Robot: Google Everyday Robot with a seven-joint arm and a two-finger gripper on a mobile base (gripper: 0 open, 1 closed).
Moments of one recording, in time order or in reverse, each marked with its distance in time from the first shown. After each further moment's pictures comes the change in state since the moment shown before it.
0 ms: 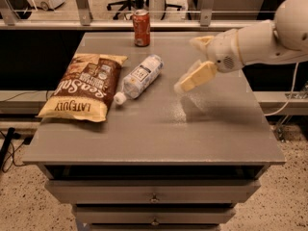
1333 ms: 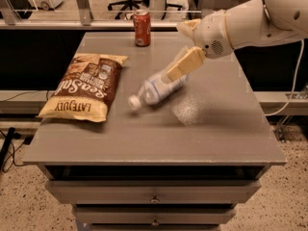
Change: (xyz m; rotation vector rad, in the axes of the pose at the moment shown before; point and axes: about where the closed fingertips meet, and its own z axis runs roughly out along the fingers) arm -0.054 0.011 0.003 -0.014 -0.004 -0.084
